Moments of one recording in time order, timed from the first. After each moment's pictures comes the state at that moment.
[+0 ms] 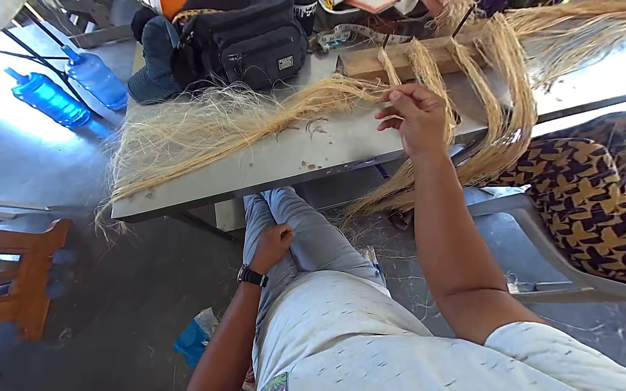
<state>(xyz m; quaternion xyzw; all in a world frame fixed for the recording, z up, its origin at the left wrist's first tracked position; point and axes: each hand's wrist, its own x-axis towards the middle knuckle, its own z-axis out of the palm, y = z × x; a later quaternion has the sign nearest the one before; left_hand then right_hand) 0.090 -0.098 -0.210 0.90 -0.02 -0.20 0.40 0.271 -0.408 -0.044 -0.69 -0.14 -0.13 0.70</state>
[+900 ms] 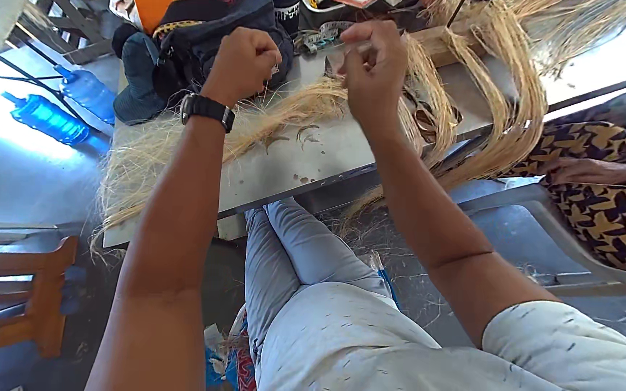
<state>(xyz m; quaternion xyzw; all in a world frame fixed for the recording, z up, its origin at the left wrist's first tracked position) 0.341 -0.098 0.082 0.94 -0.18 0.04 0.29 0.317 -0.334 0.016 -0.77 -0.19 -0.31 0.52</state>
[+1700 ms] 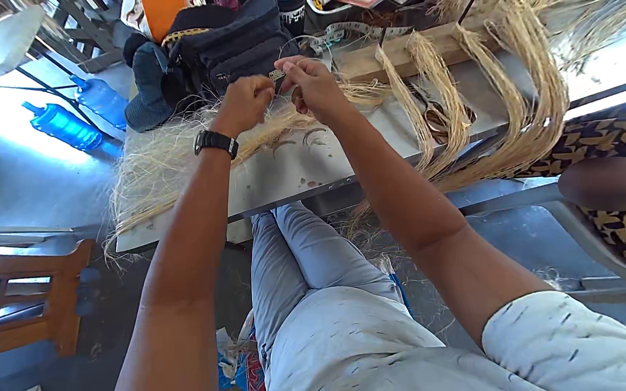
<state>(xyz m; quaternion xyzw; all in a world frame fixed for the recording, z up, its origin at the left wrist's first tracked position) 0.343 -0.075 0.032 0.94 -0.14 -0.01 0.30 0.366 -0.263 0.000 -0.68 -0.18 0.04 0.71</state>
